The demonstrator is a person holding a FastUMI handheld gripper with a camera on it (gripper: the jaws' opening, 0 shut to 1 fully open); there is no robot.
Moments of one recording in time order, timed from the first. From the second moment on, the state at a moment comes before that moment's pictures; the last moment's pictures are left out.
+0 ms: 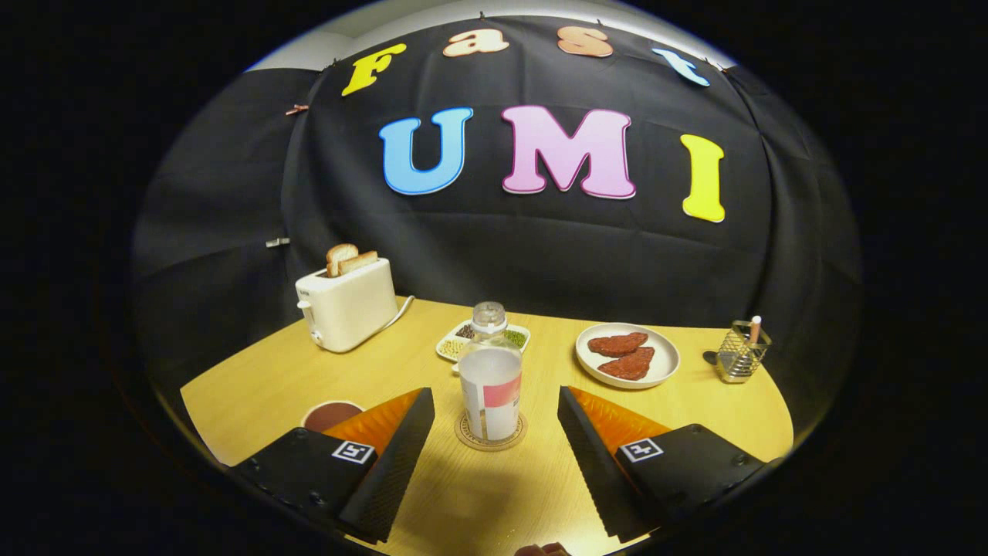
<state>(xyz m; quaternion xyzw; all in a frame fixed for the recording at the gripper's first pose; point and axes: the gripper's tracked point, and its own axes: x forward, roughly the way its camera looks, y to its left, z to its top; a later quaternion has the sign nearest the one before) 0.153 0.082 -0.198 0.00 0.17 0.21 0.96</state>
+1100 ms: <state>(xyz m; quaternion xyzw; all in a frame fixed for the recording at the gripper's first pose) -0.015 -0.029 -0.008 0.05 0.06 0.06 1.00</state>
